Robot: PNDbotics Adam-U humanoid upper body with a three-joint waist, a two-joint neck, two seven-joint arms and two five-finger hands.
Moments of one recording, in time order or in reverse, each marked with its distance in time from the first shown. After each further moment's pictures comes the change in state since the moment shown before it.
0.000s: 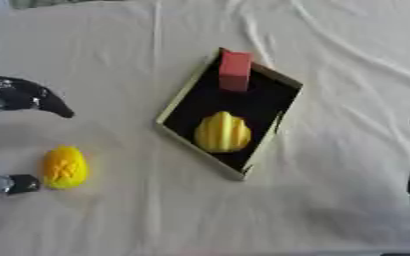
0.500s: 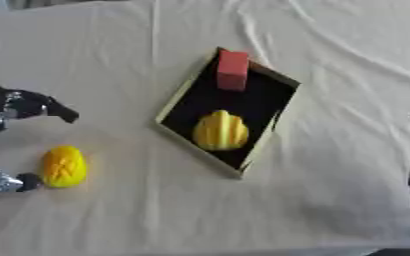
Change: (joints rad) left arm 0.006 -0.032 -0.044 0.045 -0.052 0.048 -0.016; right arm -0.008 0.000 0.000 0.000 -0.034 -0.008 0.008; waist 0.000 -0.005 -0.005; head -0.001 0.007
